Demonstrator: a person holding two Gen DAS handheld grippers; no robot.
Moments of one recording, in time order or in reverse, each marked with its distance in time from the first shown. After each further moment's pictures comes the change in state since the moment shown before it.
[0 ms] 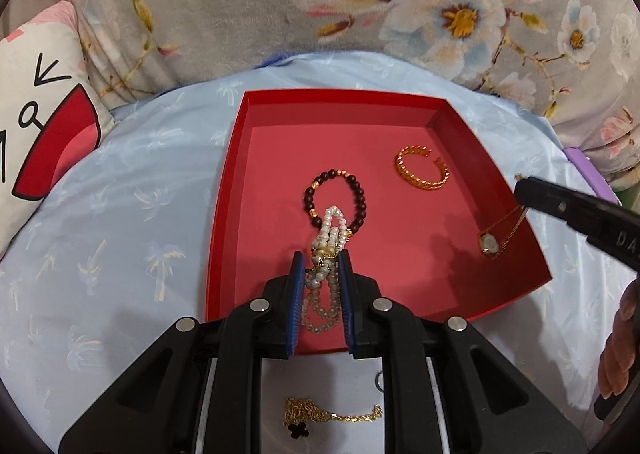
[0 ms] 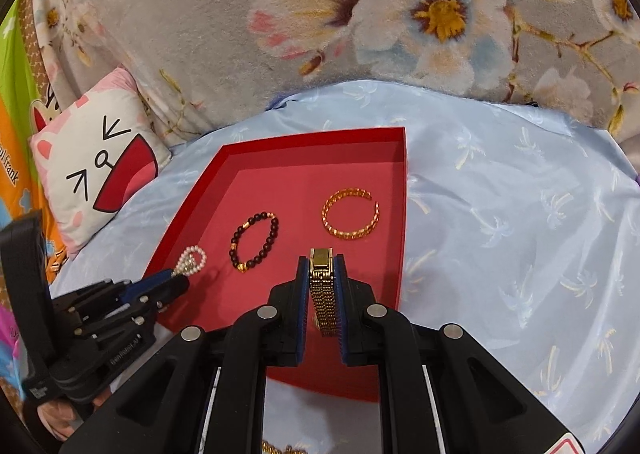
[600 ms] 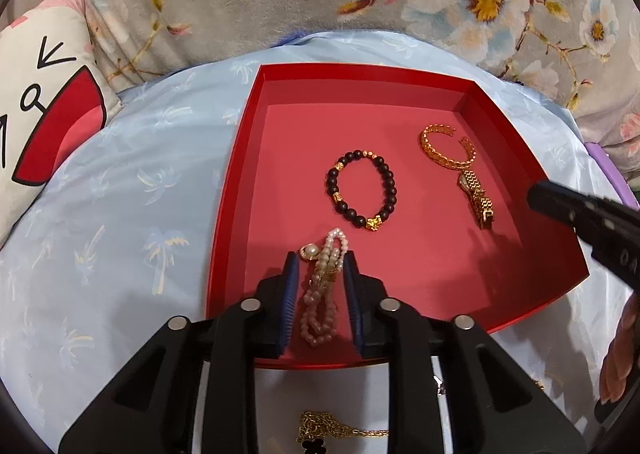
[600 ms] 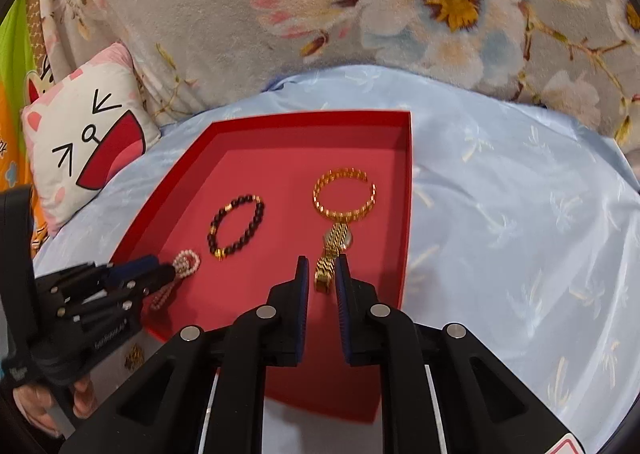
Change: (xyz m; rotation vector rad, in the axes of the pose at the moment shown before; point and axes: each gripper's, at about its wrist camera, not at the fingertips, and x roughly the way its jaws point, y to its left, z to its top) left arm 0.020 0.005 -0.007 -0.020 0.030 0.044; right arm 0.022 -0.001 -0.017 -0.063 0.017 -0.031
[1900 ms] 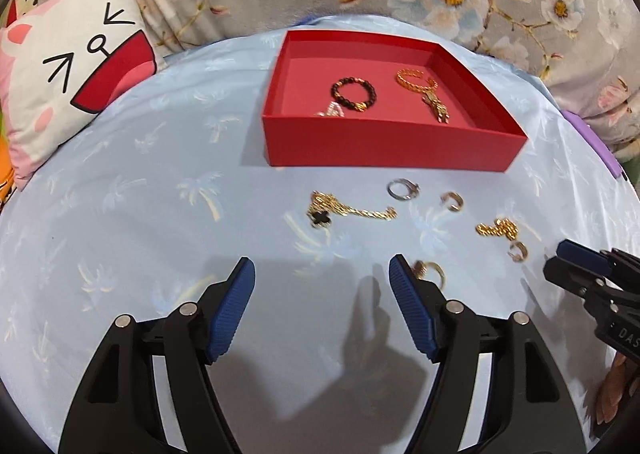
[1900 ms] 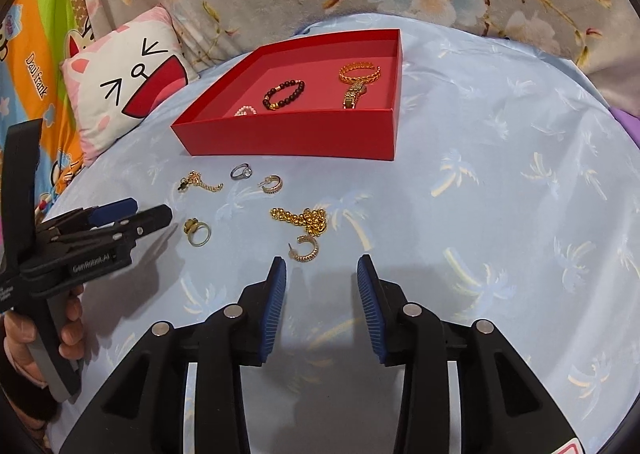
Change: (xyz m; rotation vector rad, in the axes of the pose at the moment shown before) left arm -0.084 0.001 -0.116 0.001 -0.008 0.019; right arm -0.088 0.022 -0.146 0.000 0.059 0.030
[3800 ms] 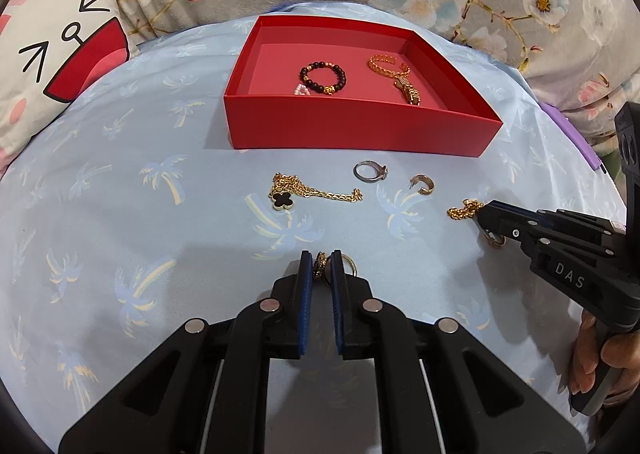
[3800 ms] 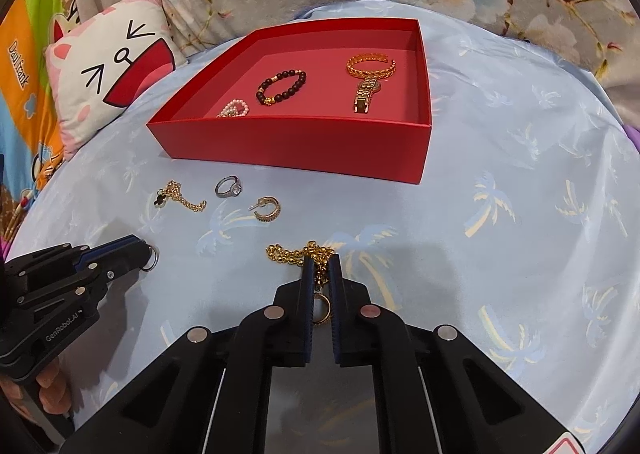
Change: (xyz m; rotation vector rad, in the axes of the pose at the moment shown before) left arm 0.005 -0.008 -0.005 -0.005 0.038 -0.096; right arm 0.040 0.011 0.027 -0.024 0.052 -0.041
